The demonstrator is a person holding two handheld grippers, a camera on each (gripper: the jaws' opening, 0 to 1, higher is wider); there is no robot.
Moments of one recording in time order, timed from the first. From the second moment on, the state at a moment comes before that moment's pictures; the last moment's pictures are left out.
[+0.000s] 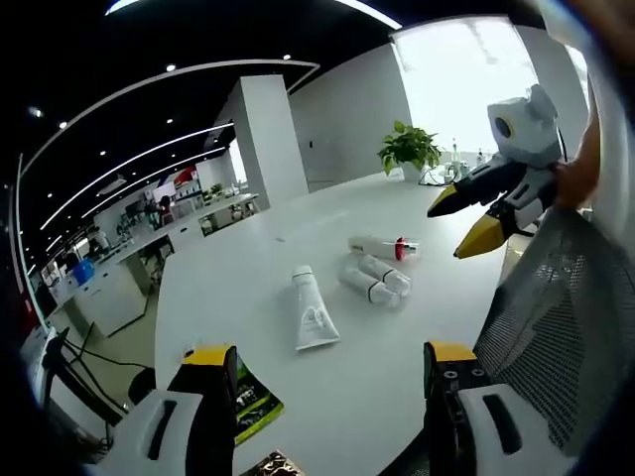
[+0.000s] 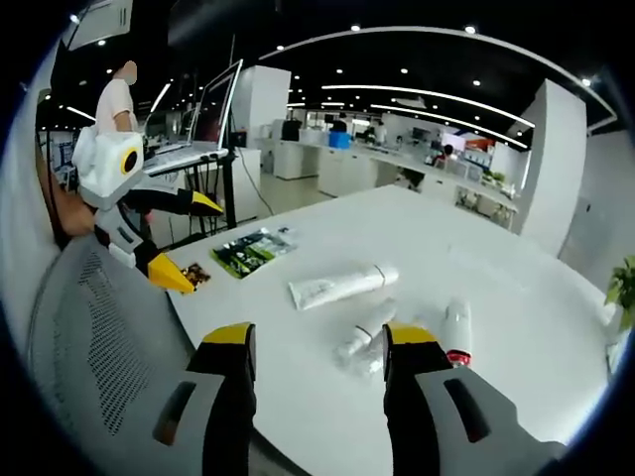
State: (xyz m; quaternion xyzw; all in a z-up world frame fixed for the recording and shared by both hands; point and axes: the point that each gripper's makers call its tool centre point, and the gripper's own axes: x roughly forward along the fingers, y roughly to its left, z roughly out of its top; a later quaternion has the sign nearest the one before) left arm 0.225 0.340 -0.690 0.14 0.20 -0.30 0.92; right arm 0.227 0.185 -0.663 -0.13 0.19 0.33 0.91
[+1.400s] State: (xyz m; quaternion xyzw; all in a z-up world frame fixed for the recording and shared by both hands) left arm 0.217 0.336 -0.715 0.15 0.25 -0.32 0.90; right arm 0.223 0.186 -0.668 -0.16 0.20 0.34 0.90
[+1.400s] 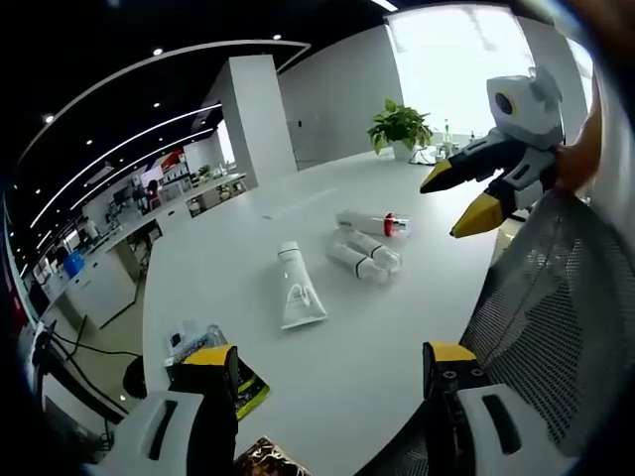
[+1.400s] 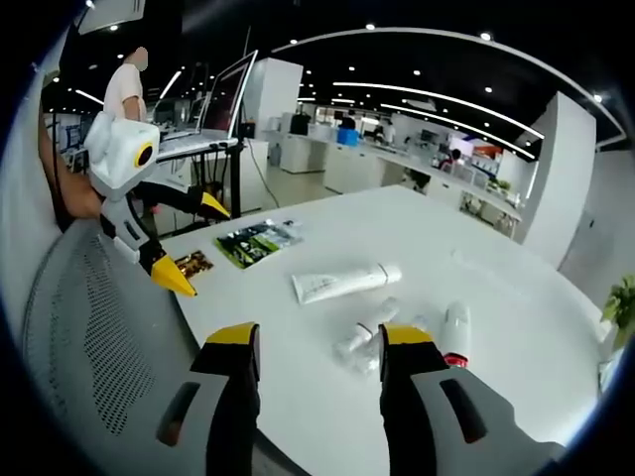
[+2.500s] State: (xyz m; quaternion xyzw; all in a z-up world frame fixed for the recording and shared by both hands) left arm 0.221 0.347 -0.724 0.22 0.27 -0.29 0.89; right arm 0.283 0.214 -0.674 -0.29 0.22 0.45 0.82
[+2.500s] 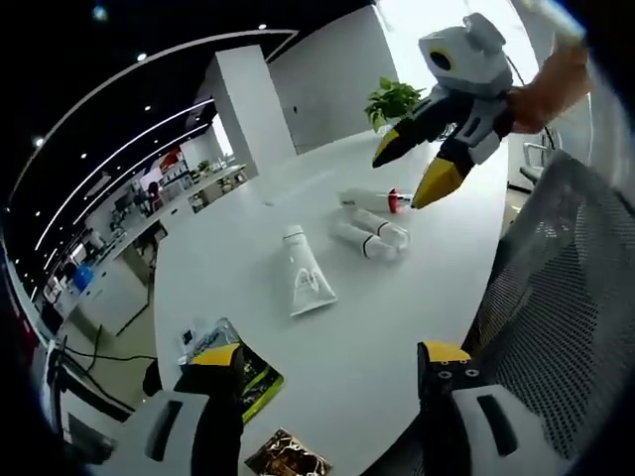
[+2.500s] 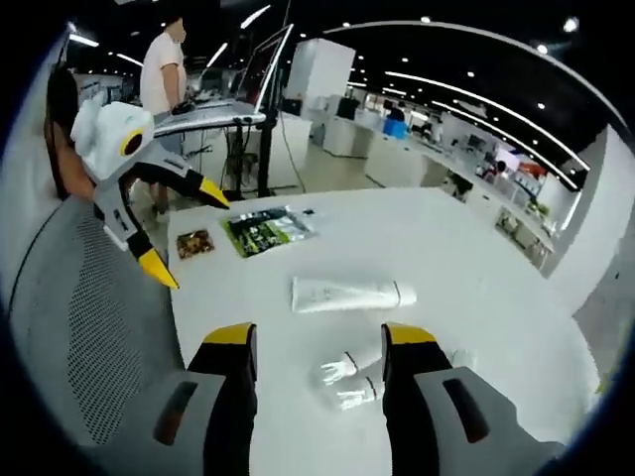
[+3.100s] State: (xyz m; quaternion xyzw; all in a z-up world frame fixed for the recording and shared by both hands) left arm 0.223 0.362 -0.730 0.27 0.28 -0.27 0.88; right arm 0.348 0.271 -0.716 -0.46 0.24 0.59 0.62
